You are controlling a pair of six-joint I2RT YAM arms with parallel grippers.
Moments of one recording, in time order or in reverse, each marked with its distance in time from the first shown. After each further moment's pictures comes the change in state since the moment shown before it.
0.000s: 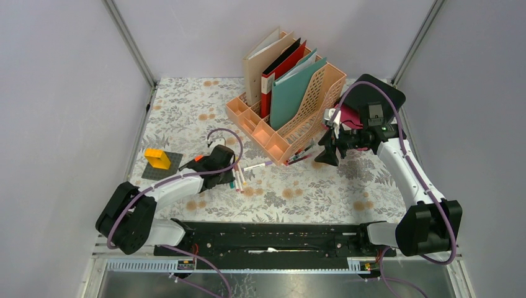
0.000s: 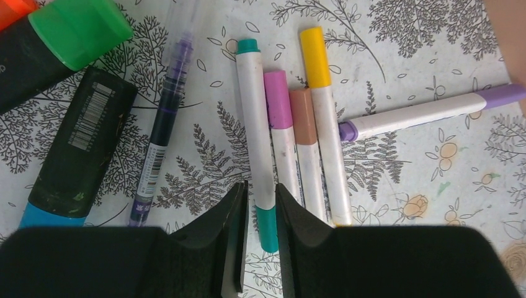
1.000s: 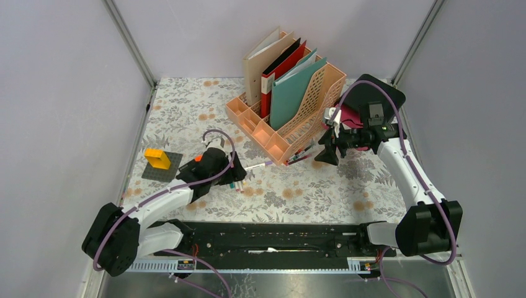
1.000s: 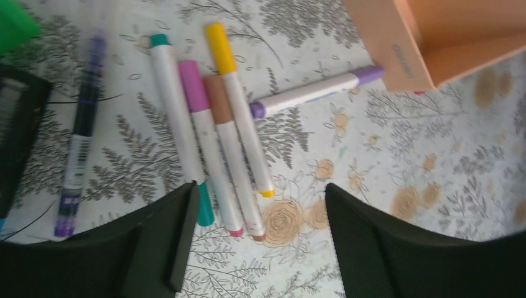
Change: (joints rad) left arm 0.000 -0.187 -0.085 0.120 0.207 -0.058; right arm 0.000 -0.001 0.007 0.004 0.000 0.009
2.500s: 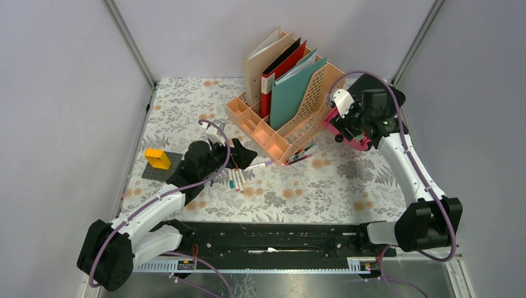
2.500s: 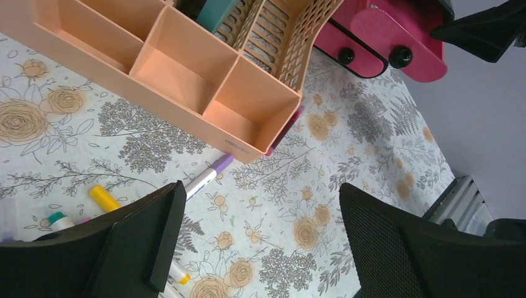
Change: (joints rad) left arm 0.068 -0.123 -0.002 0.361 0.246 0.198; right arm 0.001 0.047 0.072 0.254 0.846 0.070
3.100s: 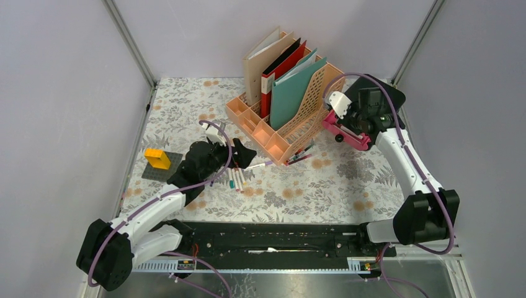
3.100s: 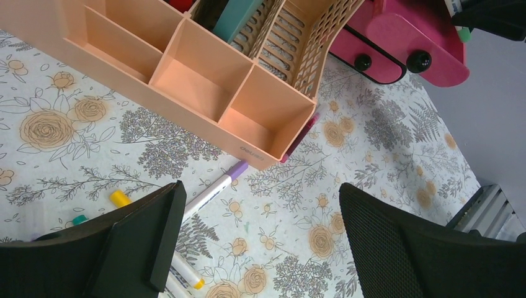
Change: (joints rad) left arm -0.024 0.000 0.003 0.000 -0.063 0.043; right arm 0.010 0.038 0.054 -0.084 0.002 -0.119
